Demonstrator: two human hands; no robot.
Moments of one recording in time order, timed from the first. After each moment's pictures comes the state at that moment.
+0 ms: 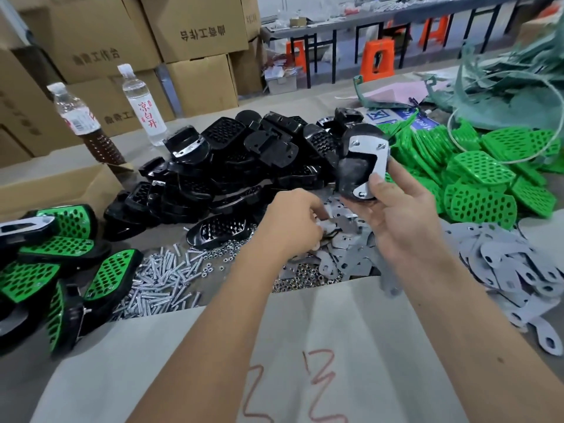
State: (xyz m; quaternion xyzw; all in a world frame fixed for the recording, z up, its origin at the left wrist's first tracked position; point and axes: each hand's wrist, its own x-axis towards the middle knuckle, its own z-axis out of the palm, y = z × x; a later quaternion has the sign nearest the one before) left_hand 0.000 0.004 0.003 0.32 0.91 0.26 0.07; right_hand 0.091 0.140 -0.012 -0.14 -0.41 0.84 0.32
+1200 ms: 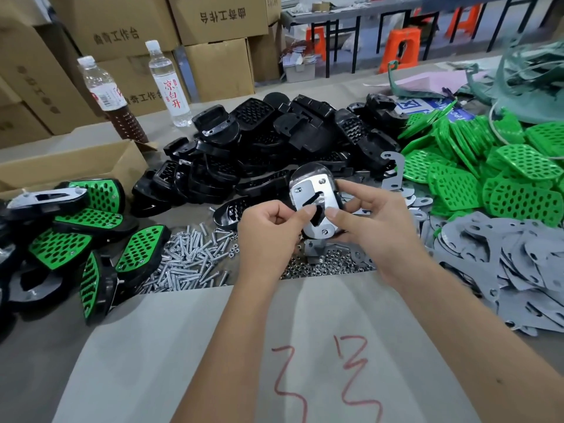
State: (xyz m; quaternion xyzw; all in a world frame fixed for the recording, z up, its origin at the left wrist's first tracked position) left_hand 0.021 -0.066 -0.033 0.11 0.77 0.63 0.03; right_hand 0.077 0.092 -0.041 -0.08 -0.65 0.72 0.22
